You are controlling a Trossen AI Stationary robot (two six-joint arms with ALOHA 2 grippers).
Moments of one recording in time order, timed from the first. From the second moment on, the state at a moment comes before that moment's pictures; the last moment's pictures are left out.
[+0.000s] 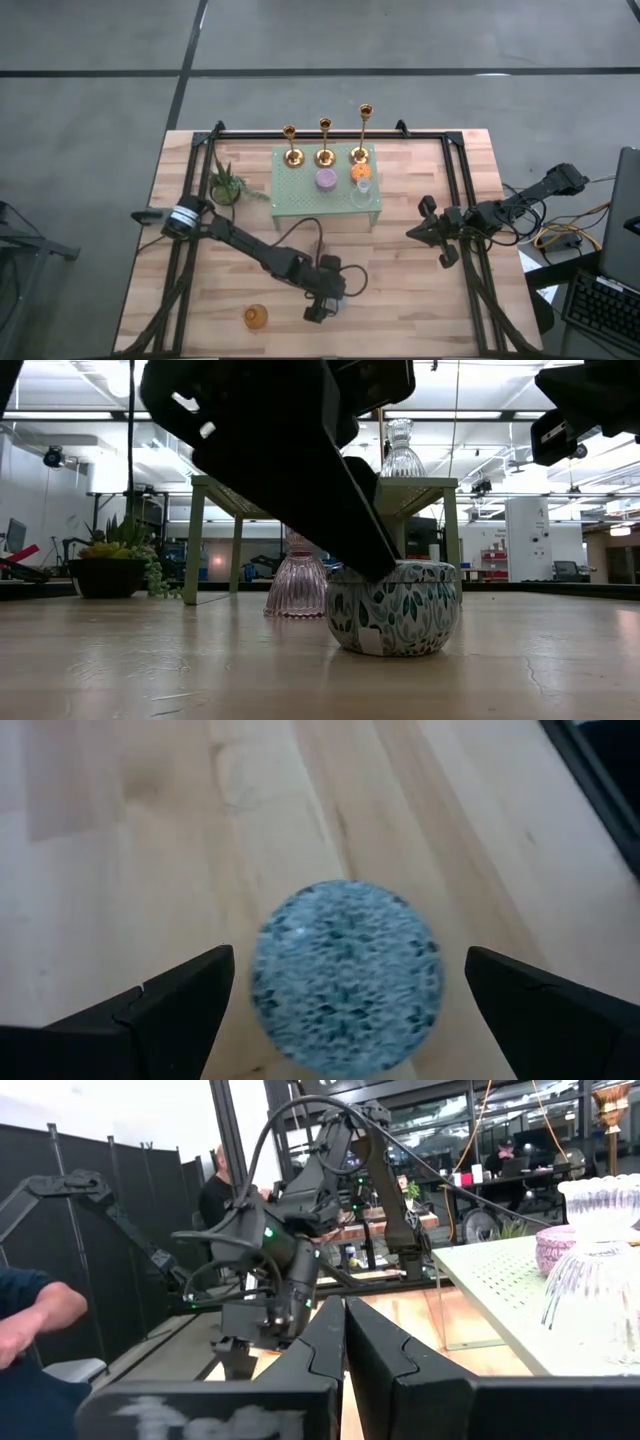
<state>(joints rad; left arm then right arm) -0.38 2.02 1.38 -0.18 0.01 -0.10 0.43 0.38 0.01 0.53 0.25 0.18</state>
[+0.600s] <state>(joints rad) -0.38 2.05 1.37 -0.13 -0.01 -0.07 0.43 0.38 0.01 0.53 0.25 0.18</state>
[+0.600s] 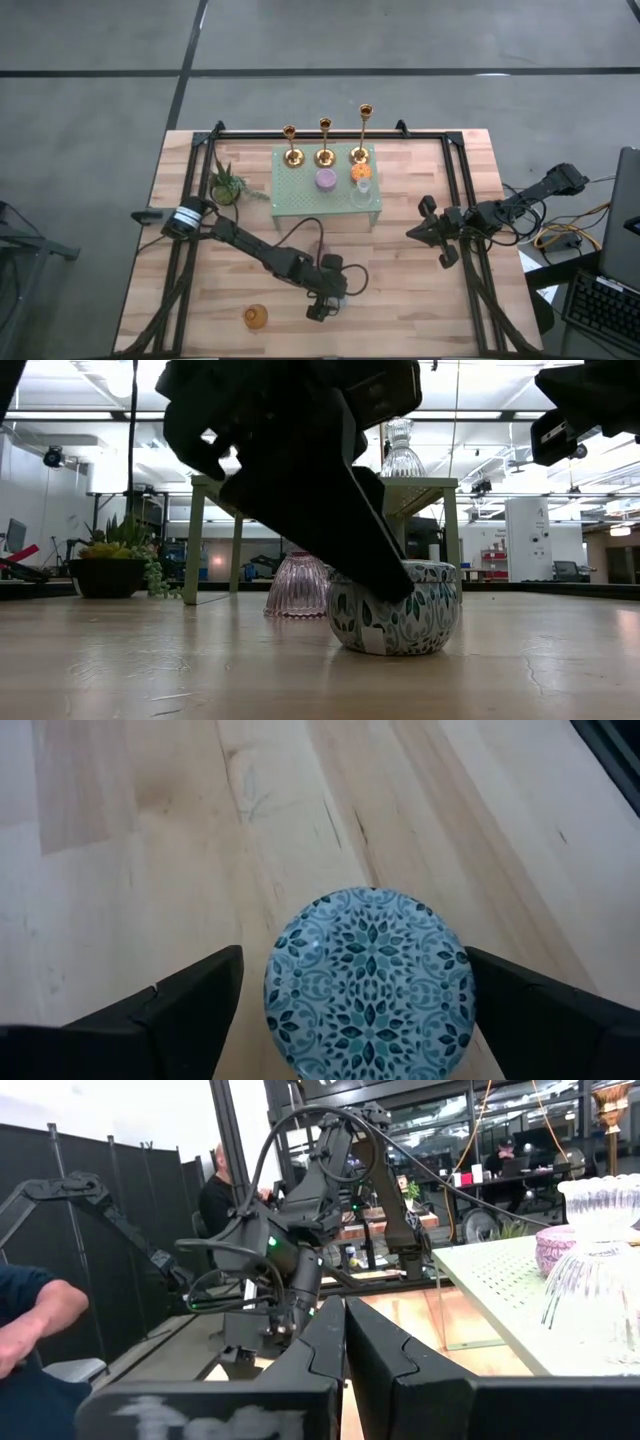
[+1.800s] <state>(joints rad) -0.34 1.74 1.42 -0.47 -0.09 -0.03 0.43 0.38 0.01 0.53 0.25 0.18</state>
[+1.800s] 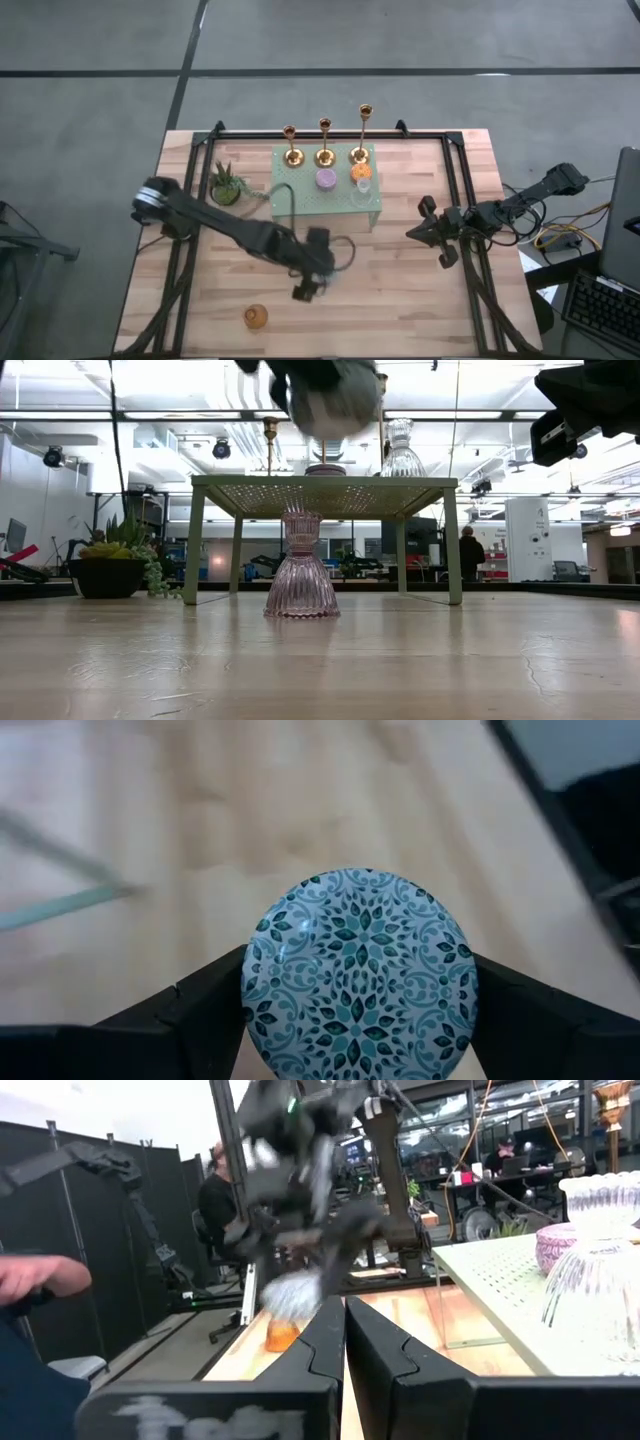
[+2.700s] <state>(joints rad) 0.24 1.38 1.15 -0.61 -0.26 -0.17 0.43 0.39 0.01 0.53 0.25 0.18</state>
